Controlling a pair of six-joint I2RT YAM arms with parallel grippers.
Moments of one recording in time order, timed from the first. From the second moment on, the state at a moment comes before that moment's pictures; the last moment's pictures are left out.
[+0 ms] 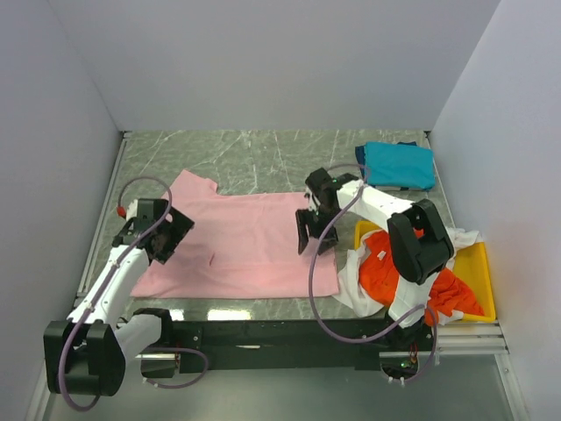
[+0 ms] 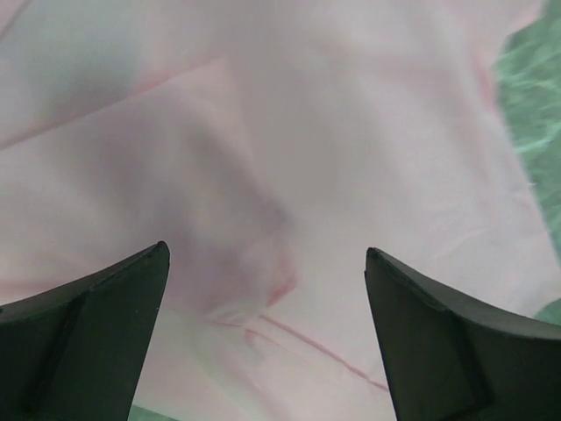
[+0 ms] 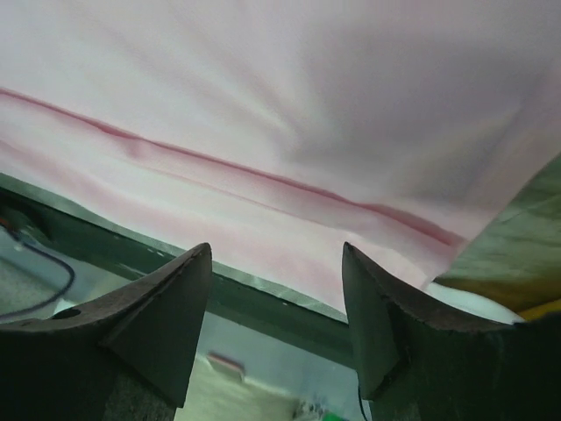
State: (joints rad) left arm -0.06 1.02 0.61 -0.56 -0.12 -1.00; right arm 0.53 1.81 1.20 -0.89 -0.35 0.44
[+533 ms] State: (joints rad) left arm -0.06 1.10 0.80 -0.49 -0.18 -0.87; right arm 0.31 2.08 1.79 -0.86 -0.09 0.40
